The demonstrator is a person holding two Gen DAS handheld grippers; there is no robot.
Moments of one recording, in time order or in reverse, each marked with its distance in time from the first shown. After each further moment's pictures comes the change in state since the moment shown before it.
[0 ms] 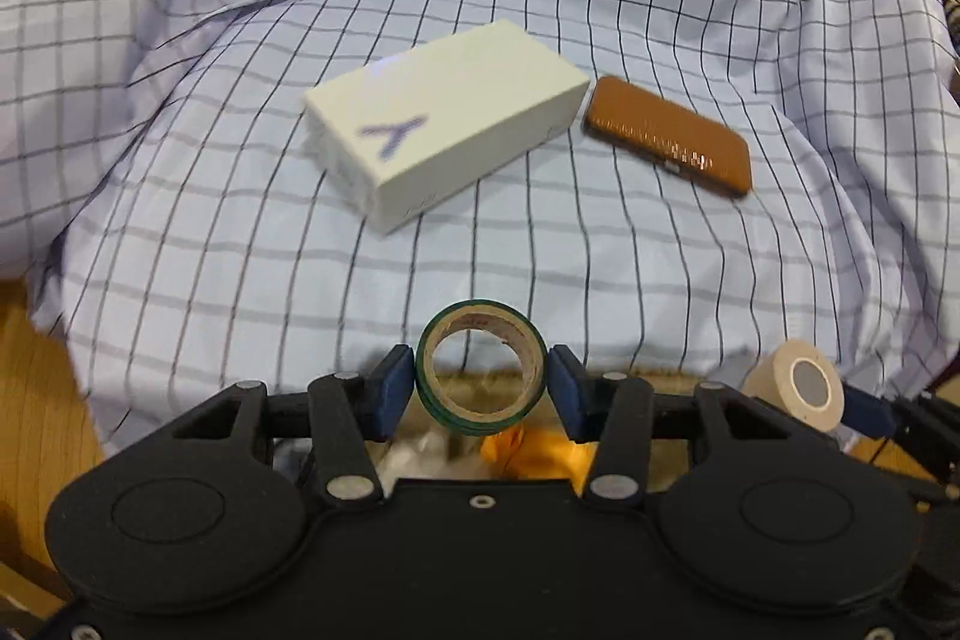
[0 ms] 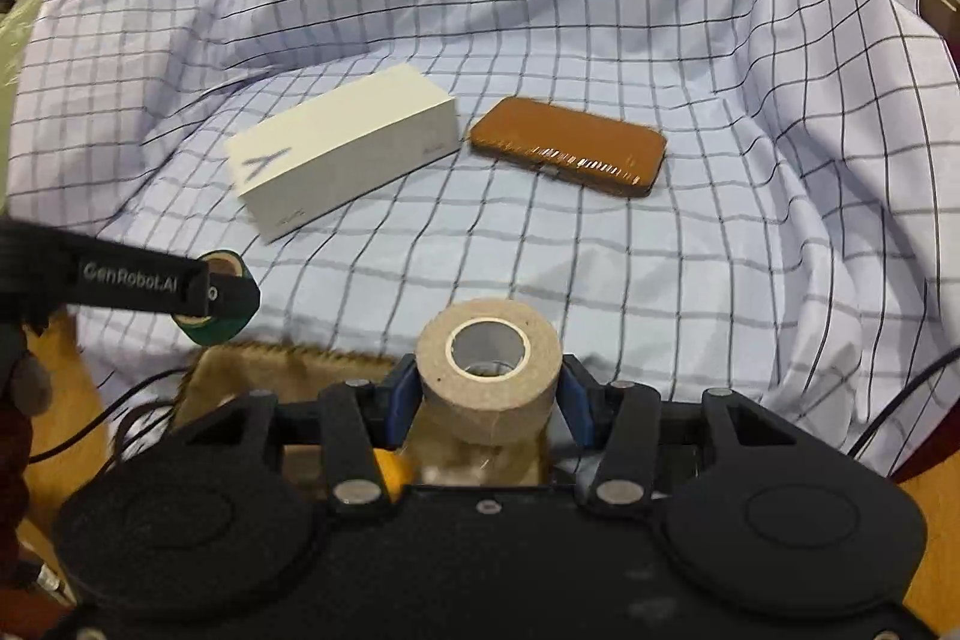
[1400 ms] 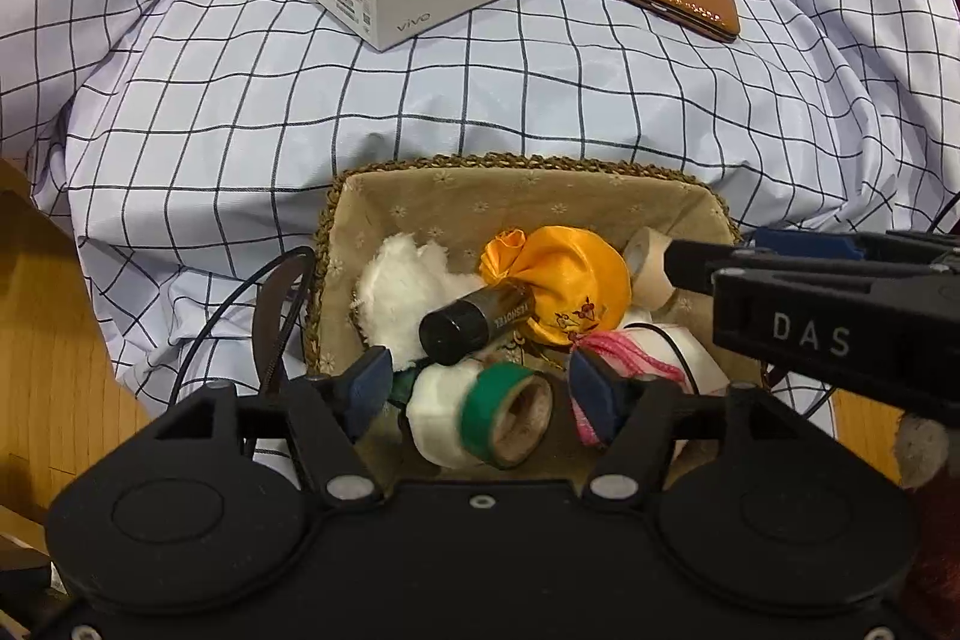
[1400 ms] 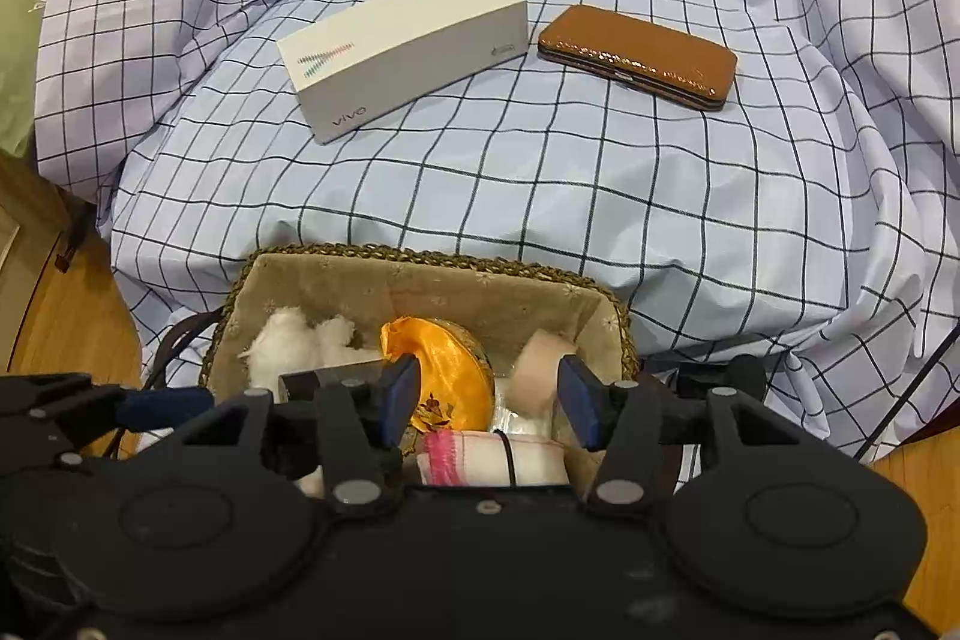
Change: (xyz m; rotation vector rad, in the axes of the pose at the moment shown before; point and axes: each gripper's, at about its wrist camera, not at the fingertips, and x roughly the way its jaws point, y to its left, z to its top) left arm 0.001 -0.004 -0.067 0.033 0.134 0.016; right arm 0.017 0.029 -0.013 -0.025 0.167 0.047
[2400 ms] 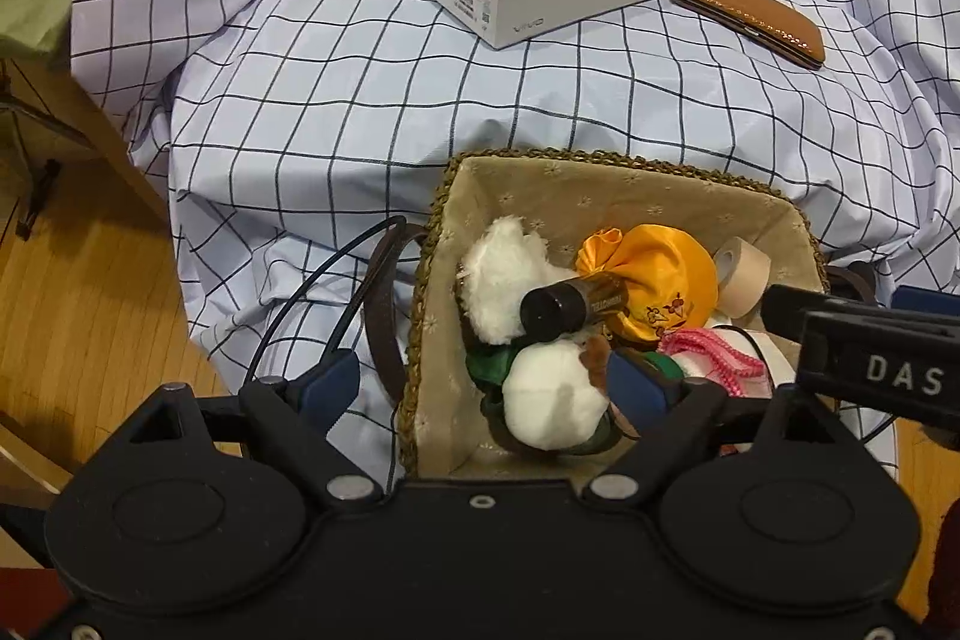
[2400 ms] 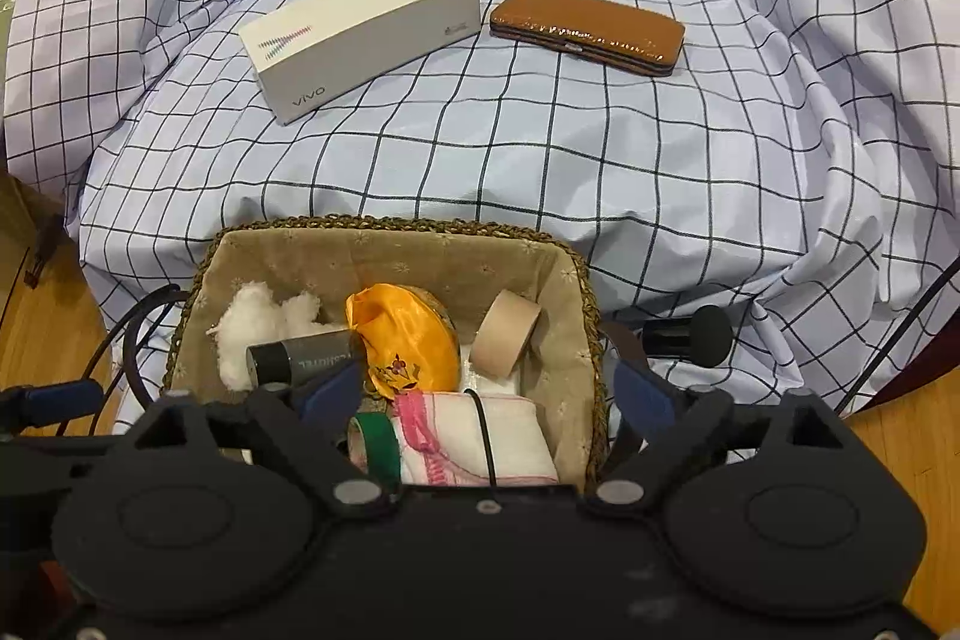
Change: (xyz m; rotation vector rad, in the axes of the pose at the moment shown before) left arm -0.011 0.016 -0.023 -0.092 -0.051 0.159; right arm -0.009 -0.004 -0.023 0.040 -0.006 -0.077
